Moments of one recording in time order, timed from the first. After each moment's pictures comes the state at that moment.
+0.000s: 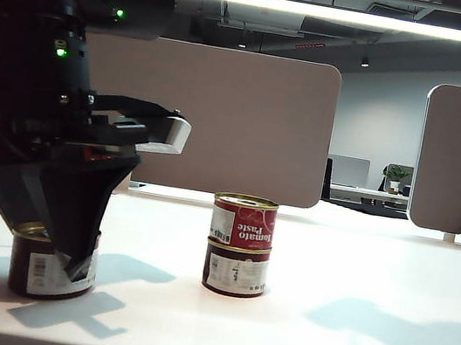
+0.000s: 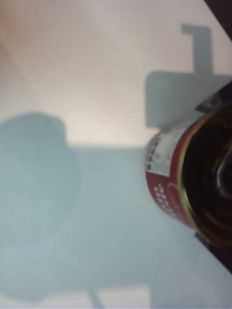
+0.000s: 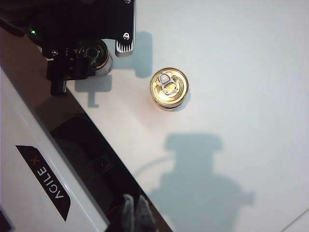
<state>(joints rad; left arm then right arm) -0.71 1.50 0.89 -0.69 0.02 -0.04 0.76 1.26 1.61 -1.34 -0.11 -0.15</state>
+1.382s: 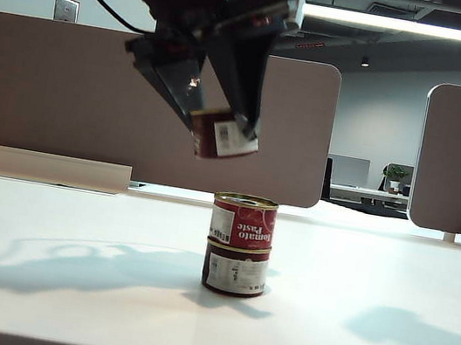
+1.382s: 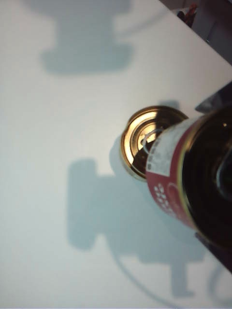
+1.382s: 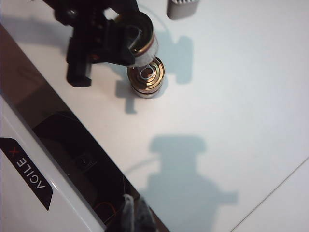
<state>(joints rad) -0.78 1.63 1.37 -0.80 0.08 -0.02 0.75 1.20 1.61 -1.38 -0.02 -0.15</state>
